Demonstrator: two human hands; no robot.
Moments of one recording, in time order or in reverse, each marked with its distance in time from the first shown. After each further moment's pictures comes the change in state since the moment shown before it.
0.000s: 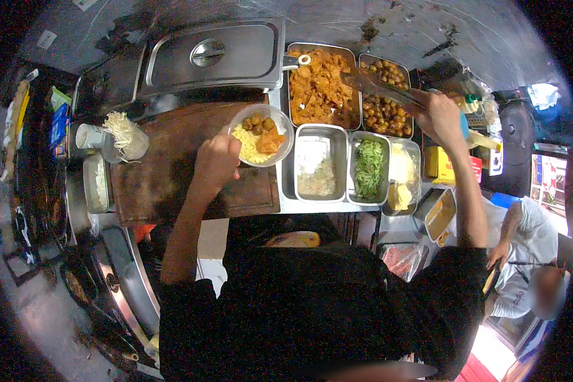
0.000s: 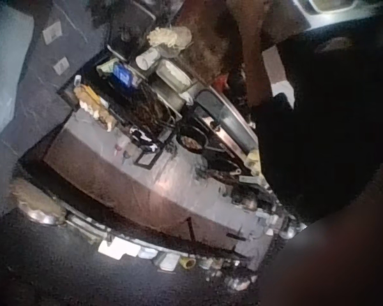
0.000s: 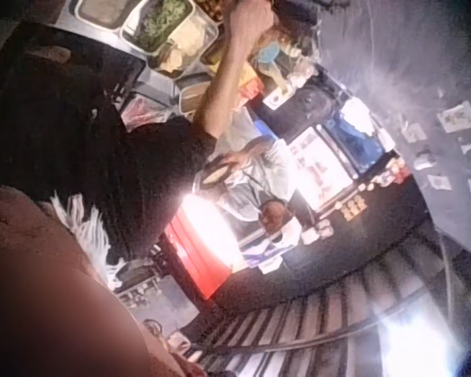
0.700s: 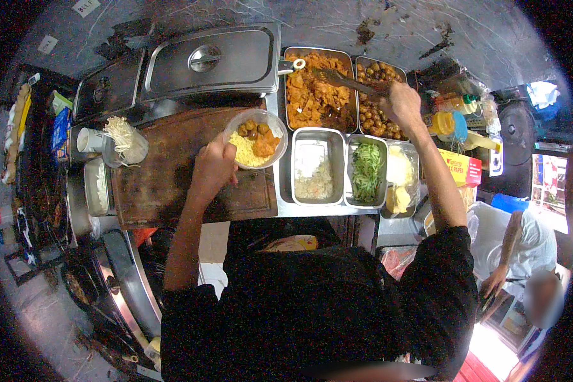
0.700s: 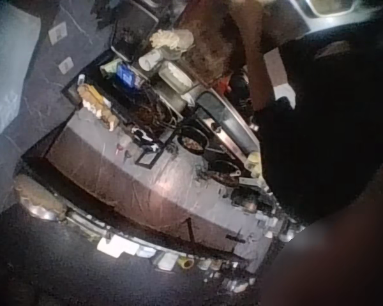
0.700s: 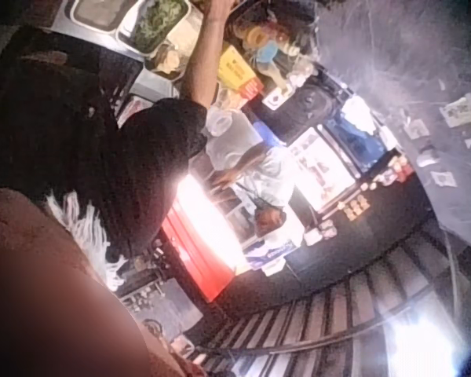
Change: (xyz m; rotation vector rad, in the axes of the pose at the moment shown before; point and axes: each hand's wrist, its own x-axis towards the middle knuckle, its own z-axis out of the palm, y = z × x) left_hand 0.001 0.025 -0.008 -0.313 -0.003 -0.347; right_hand 0.054 -0.053 0.046 0.163 -0.048 0.081
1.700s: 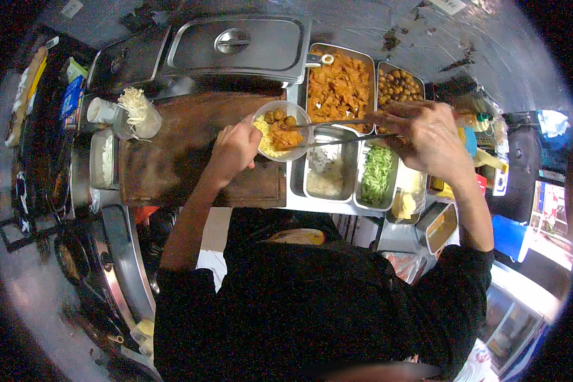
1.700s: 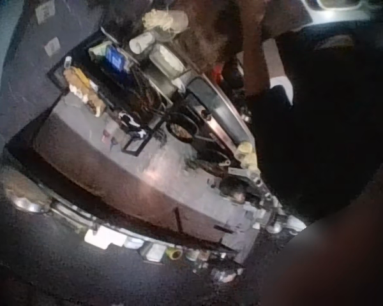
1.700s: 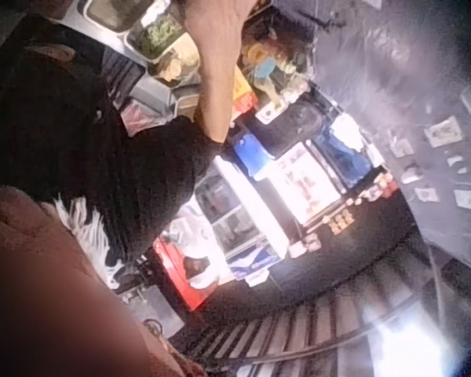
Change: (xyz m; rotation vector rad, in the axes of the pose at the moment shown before) left_hand -0.007 0.007 -0.003 0.105 -0.007 0.205; right_hand -0.065 -0.078 -0.141 -0.033 -0.061 -0.739
